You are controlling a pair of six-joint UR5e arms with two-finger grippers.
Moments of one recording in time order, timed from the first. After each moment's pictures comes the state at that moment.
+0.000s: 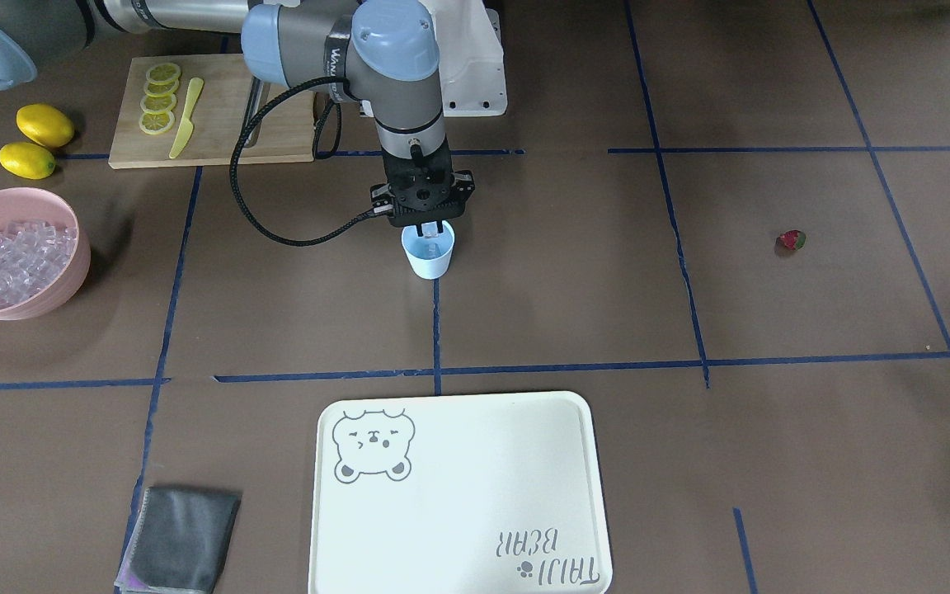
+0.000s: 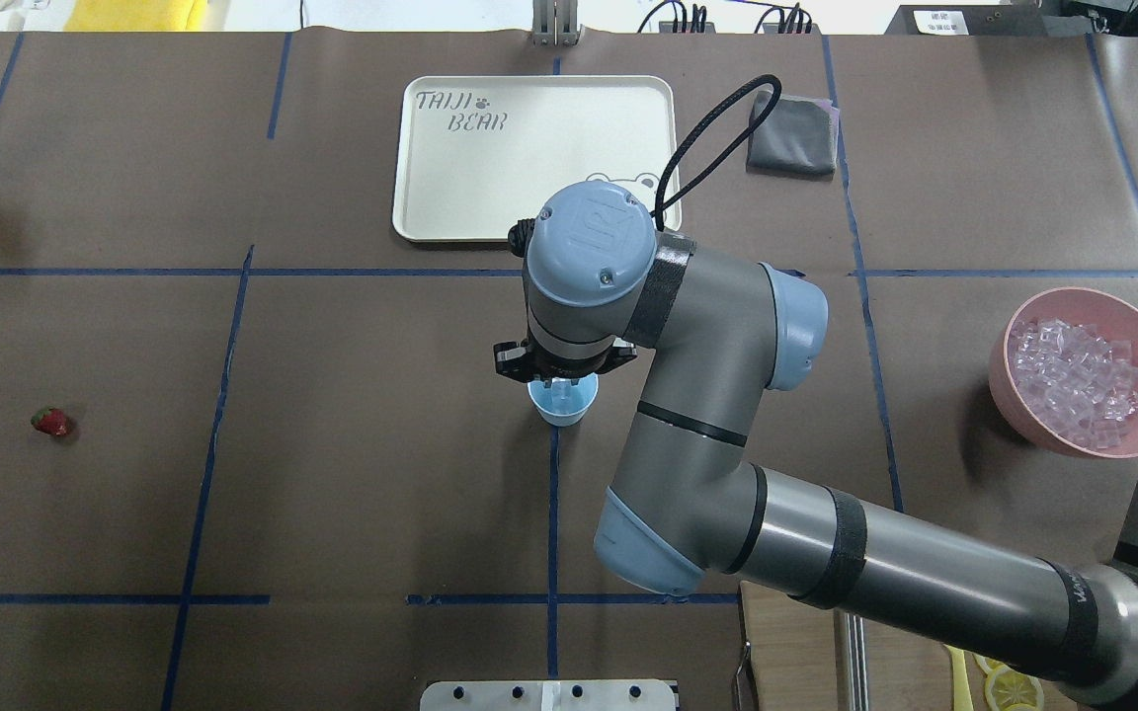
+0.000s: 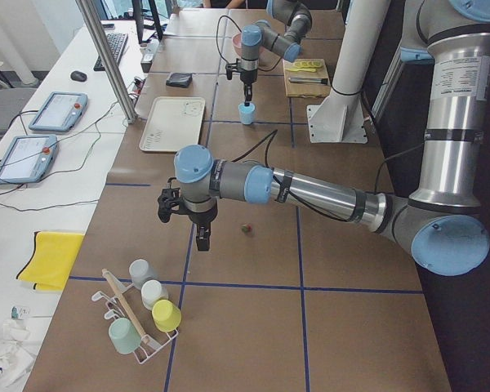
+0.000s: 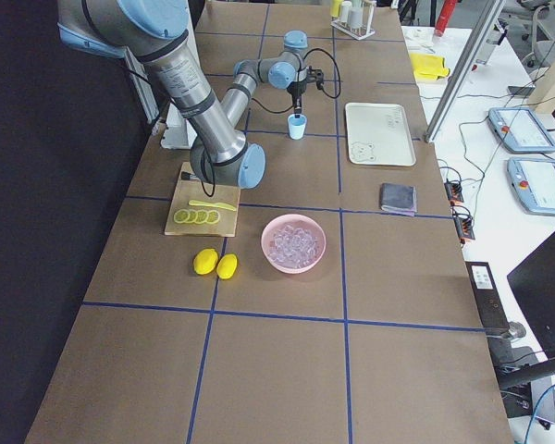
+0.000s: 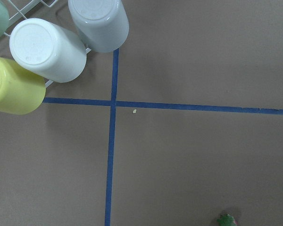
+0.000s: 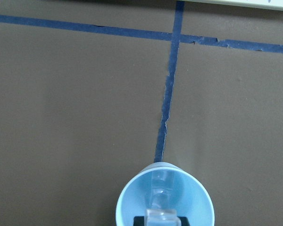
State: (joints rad) left arm -1.51 -1.59 -1.79 -1.46 -2.38 -0.19; right arm 0.49 -0.76 1.64 -1.64 1.87 1.11
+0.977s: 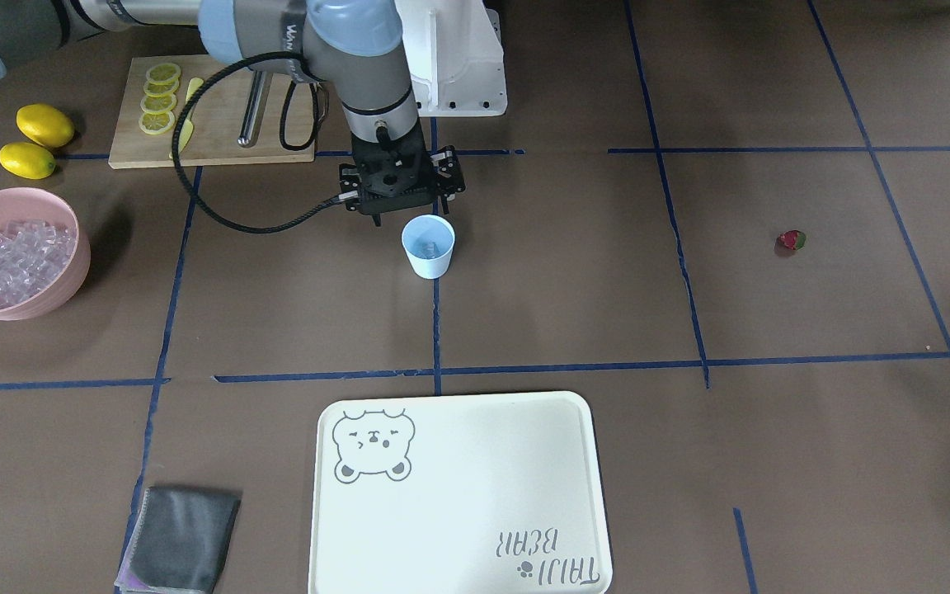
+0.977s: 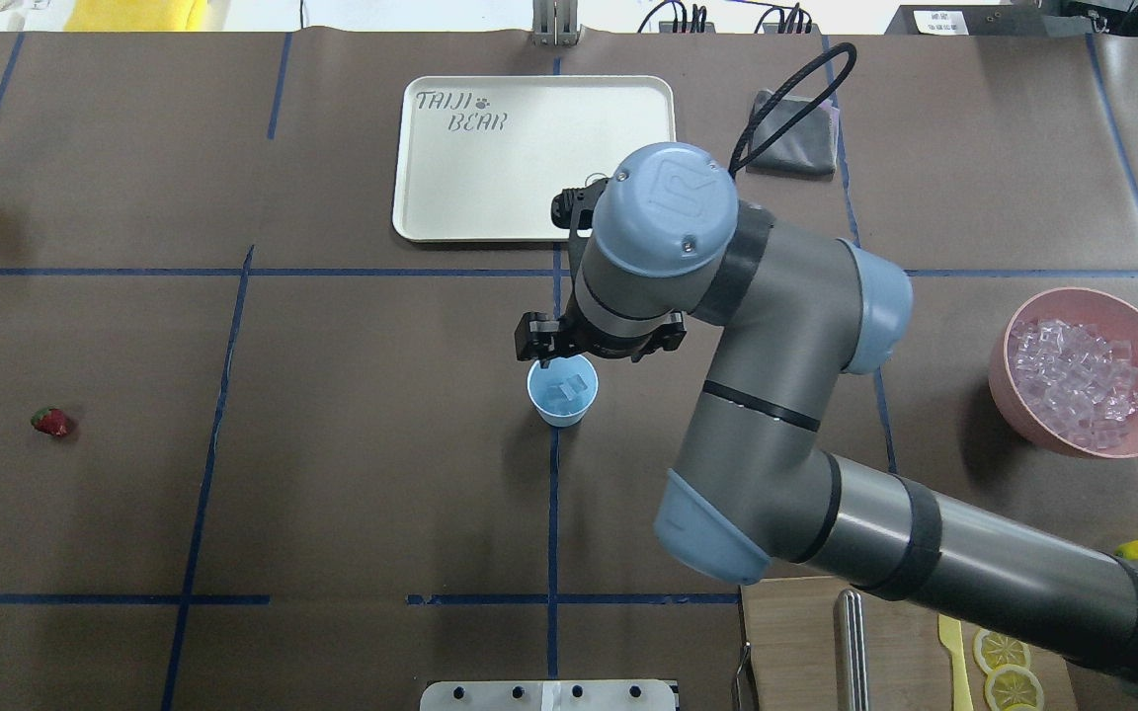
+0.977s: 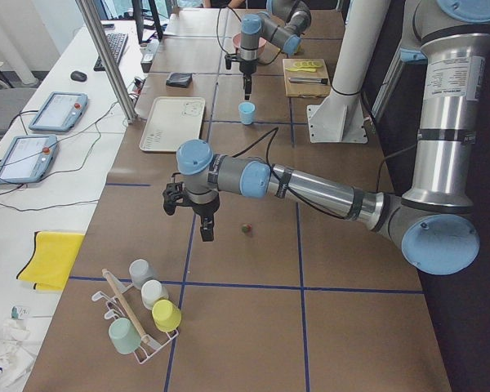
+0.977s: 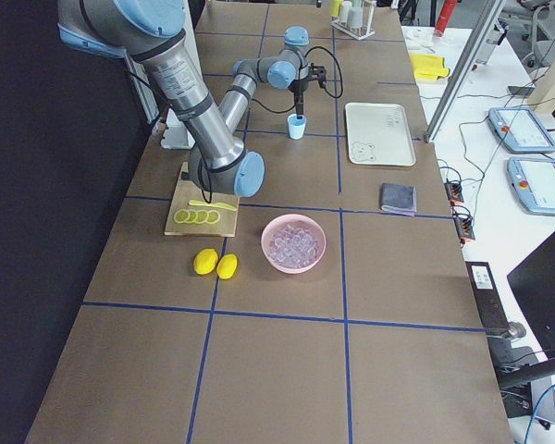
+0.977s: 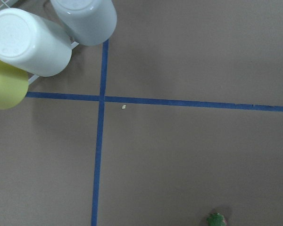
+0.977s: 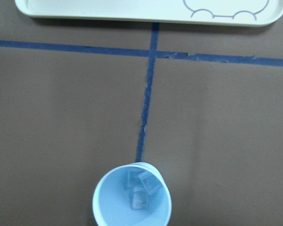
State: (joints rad) left arm -1.36 -1.59 -1.83 -1.51 -2.38 -0.38; right arm 0.56 -0.87 1.79 -1.65 1.92 1.11
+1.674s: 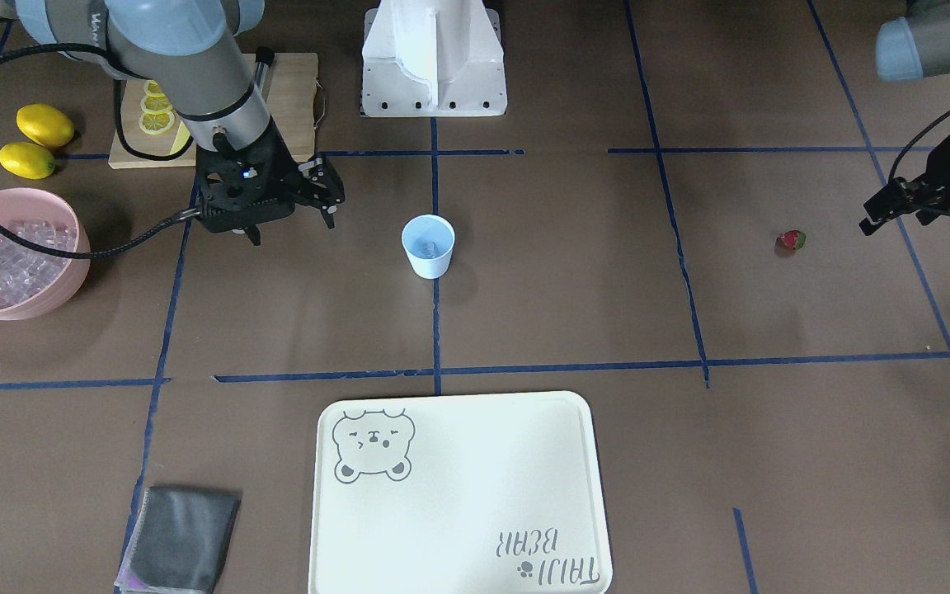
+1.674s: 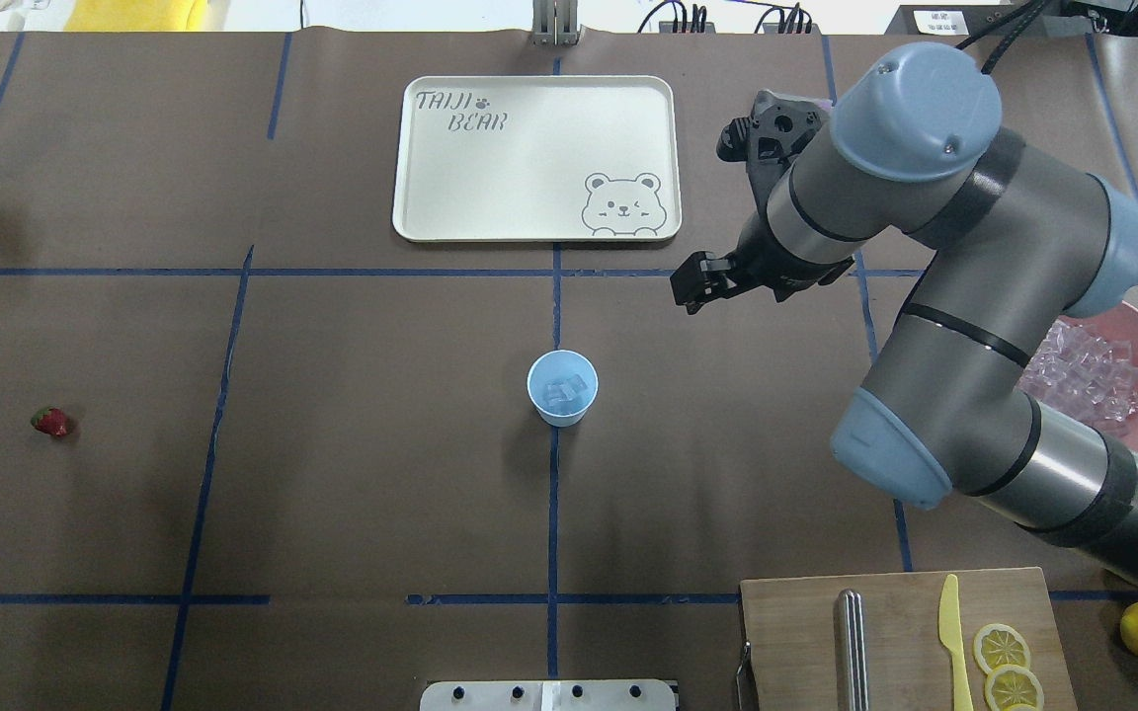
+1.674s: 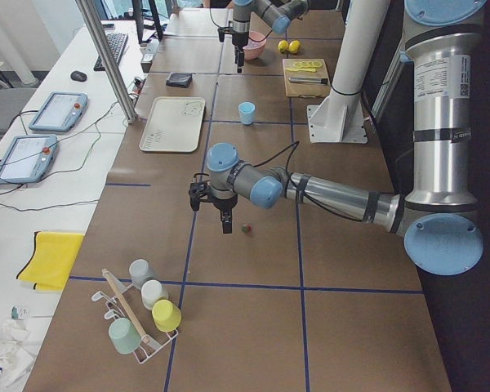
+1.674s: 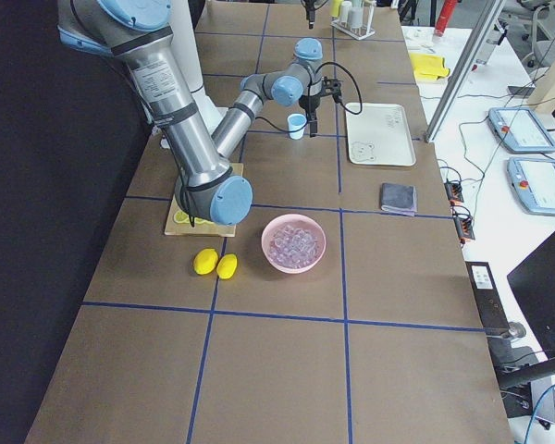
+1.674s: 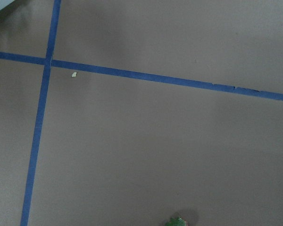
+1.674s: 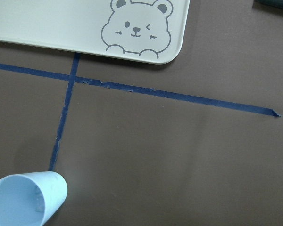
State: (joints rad) left arm -1.12 -1.46 -1.84 -1.90 -2.21 -0.81; right arm 0.74 -1.06 1.92 -1.65 2.03 0.88
